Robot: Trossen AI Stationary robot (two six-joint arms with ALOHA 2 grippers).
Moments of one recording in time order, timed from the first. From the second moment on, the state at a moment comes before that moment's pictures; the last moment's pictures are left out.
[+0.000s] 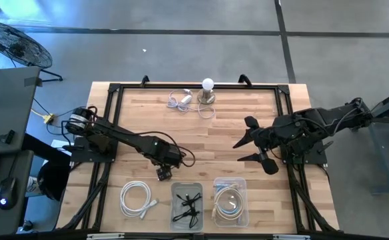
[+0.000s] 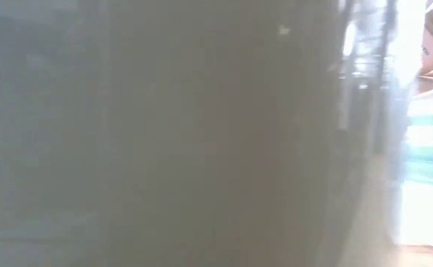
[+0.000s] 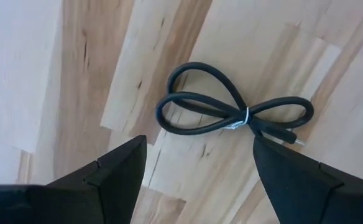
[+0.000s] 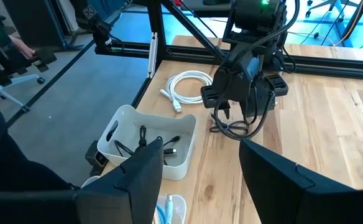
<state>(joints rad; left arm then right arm) -0.24 1.69 1.13 -0.93 -0.06 -0.62 0.31 1.09 1.26 -0.61 0.01 0.11</state>
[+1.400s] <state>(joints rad) -0.24 1.87 1.15 -0.80 0.07 -0.86 0.31 1.08 1.26 -0.68 -0.12 0.13</state>
